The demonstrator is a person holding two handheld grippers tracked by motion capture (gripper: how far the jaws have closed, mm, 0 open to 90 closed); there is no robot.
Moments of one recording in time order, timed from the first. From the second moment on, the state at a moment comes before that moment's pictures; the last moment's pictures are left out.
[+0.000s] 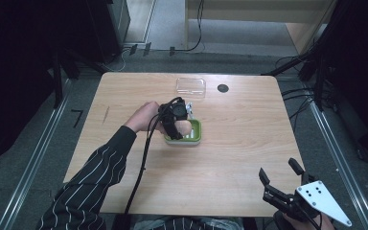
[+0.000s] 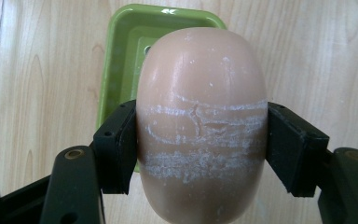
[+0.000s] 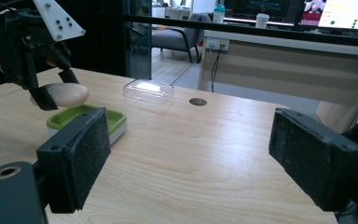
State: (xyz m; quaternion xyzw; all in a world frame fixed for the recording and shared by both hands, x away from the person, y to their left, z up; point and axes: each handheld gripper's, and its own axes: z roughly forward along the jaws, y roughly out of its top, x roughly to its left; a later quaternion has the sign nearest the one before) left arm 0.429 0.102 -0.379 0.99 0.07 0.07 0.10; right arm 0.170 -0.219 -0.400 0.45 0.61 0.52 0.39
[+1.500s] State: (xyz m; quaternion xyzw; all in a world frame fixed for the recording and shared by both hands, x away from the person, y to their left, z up) left arm 0.461 0.079 -0.419 1.00 0.05 0.06 0.05; right arm 0.169 -0.219 -0.401 0.45 0.61 0.52 0.39
